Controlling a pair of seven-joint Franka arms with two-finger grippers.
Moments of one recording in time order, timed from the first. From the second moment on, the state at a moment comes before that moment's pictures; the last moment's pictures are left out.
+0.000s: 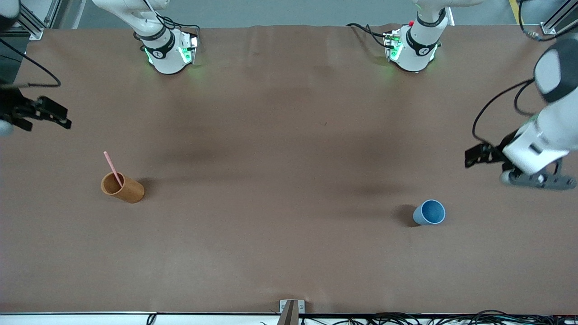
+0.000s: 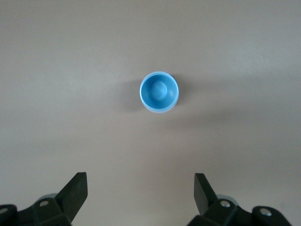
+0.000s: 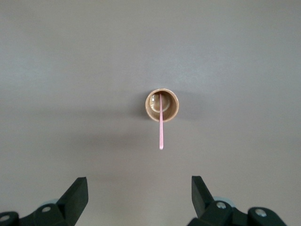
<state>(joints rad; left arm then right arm) -0.01 0.28 -0.06 -1.58 0.00 1.86 0.06 -0.03 -0.02 -0.03 -1.73 0.00 1.71 -0.11</state>
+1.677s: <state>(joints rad) -0.02 0.59 -0.06 -1.69 0.00 2.35 -0.06 -0.11 -0.05 -0.04 -2.35 0.07 2.41 -0.14</state>
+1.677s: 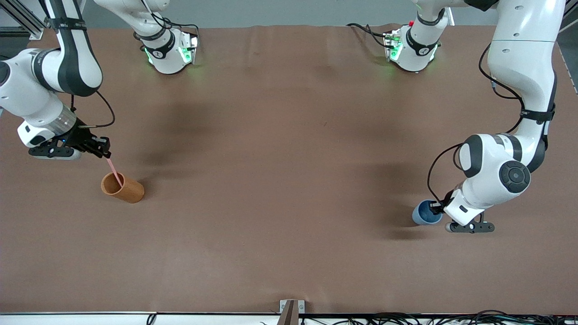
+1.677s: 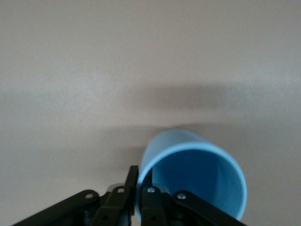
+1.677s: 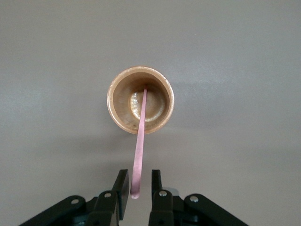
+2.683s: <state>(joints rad) -0.17 0.53 -0.52 -1.62 0.23 2.18 -1.16 -0.11 -0.08 -0.04 -2.15 0.11 2.07 -0.14</state>
